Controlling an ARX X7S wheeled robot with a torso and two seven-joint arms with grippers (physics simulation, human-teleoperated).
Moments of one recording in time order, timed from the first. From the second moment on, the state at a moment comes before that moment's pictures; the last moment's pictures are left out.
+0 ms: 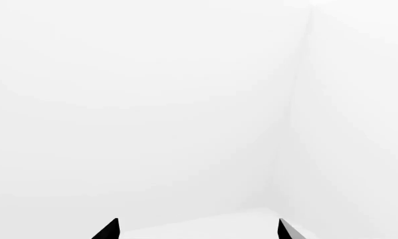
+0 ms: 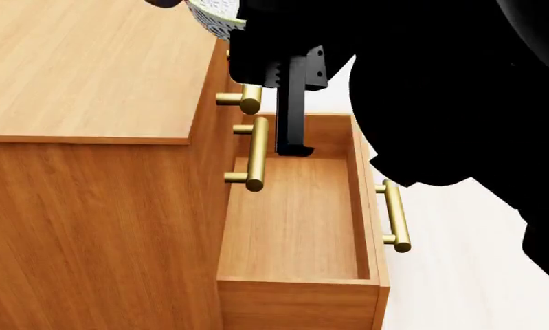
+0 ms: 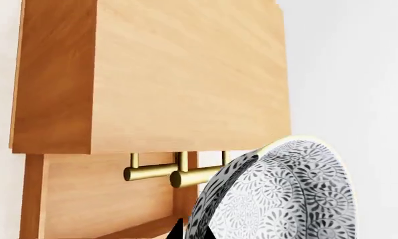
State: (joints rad) left arm 0.20 -0.31 -0.77 0.55 -0.54 -0.18 -0.42; right arm 1.87 0.41 -1.11 0.02 0.06 0.95 -1.20
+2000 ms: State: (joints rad) left arm 0.21 -0.32 -0.76 0.55 -0.56 -0.17 -0.43; right arm 1.74 0.23 -1.10 -0.02 0.09 0.99 -1.02
